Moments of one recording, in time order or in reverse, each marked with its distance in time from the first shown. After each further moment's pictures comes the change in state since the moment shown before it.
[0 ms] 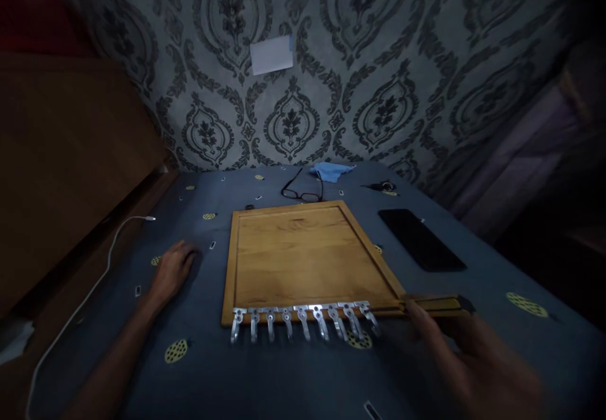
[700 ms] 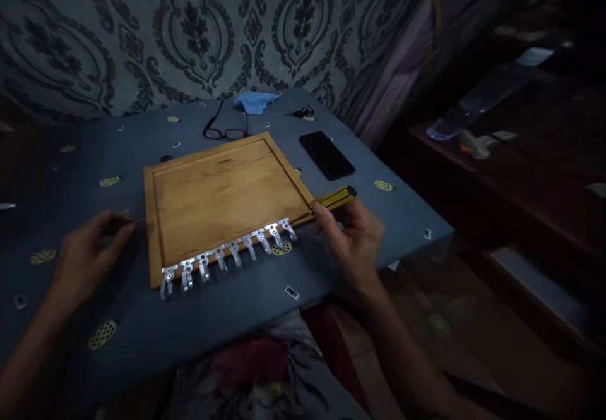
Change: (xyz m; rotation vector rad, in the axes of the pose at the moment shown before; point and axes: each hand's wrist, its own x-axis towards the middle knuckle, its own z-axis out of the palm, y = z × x) left_hand 0.005 0.082 -0.038 -0.266 -0.201 -0.190; right_hand -0.004 -0.001 0.011 0.405 -0.057 0.087
